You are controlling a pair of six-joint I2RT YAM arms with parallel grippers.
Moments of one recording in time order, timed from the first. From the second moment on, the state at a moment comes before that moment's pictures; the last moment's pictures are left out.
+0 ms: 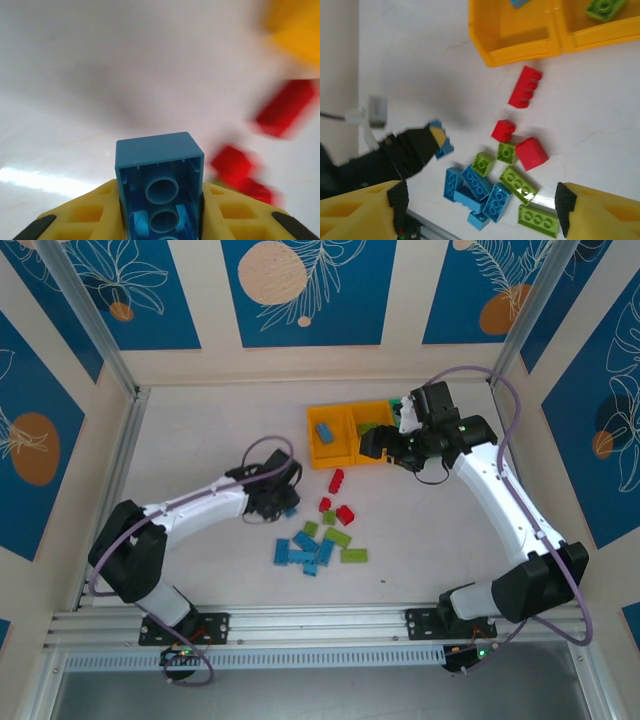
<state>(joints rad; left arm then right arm) -0.74 1.59 1.15 -0.63 -0.11 -1.15 0.33 1.36 1.42 -1.01 -0.40 0.51</state>
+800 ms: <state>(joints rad) -0.63 2.34 2.19 -0.63 -0.16 -0.51 0.35 1.27 1.30 -0.96 -0.36 0.58</state>
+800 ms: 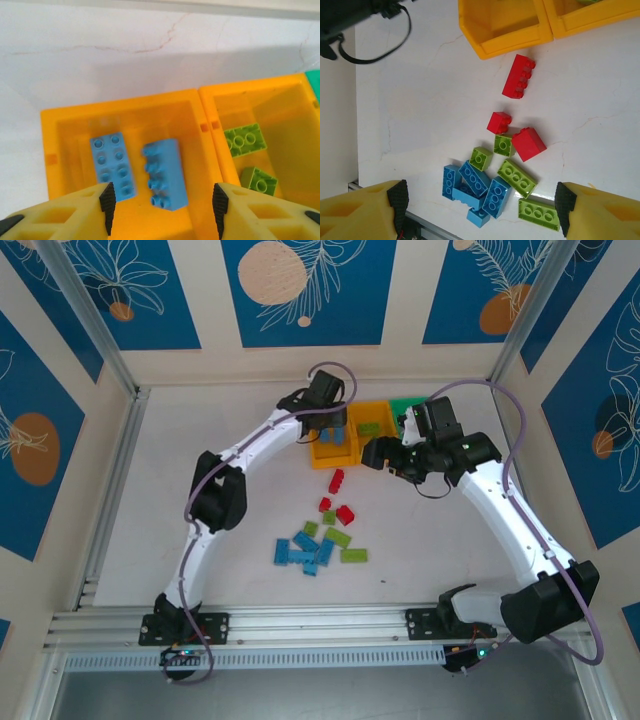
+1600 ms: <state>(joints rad) -0.68 1.07 1.06 -0.50 0.05 -0.04 0.59 1.83 1.41 -0.90 -0.16 0.77</state>
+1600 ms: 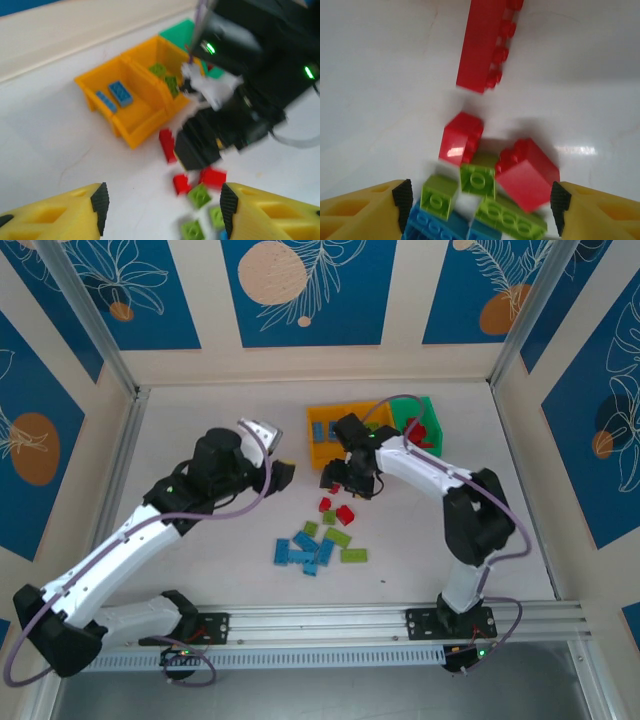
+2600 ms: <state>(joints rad) -0.76 0.99 0.86 -0.40 0.28 0.26 0.33 1.50 1.20 -0.72 0.04 0.61</state>
